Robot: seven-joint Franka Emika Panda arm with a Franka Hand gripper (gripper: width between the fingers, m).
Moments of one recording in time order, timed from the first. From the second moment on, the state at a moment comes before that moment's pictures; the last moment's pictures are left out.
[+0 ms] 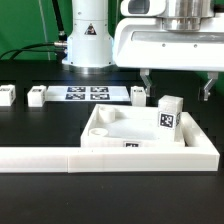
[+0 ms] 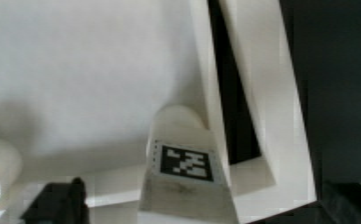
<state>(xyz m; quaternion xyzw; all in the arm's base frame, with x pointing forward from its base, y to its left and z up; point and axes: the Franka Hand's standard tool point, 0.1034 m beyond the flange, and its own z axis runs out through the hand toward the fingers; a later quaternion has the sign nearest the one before) 0.594 0.113 0.092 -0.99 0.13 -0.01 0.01</state>
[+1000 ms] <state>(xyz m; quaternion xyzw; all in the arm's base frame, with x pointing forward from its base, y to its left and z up) 0.583 0.100 0.092 -1.00 -0.04 0.02 0.00</state>
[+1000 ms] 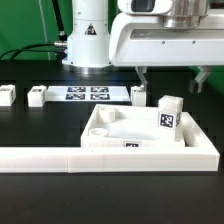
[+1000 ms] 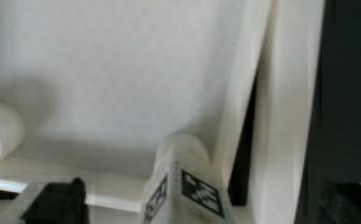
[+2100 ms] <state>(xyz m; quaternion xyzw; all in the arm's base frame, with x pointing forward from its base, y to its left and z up) 0.516 0.098 0.076 -1.00 -0.06 0.03 0.01</state>
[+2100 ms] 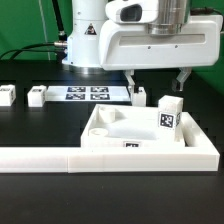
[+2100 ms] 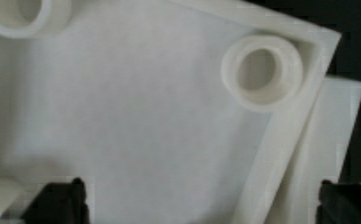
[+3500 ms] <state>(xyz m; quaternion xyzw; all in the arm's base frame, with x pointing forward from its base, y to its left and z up) 0.409 0.101 0.044 -1.00 -0.07 0.05 0.00</state>
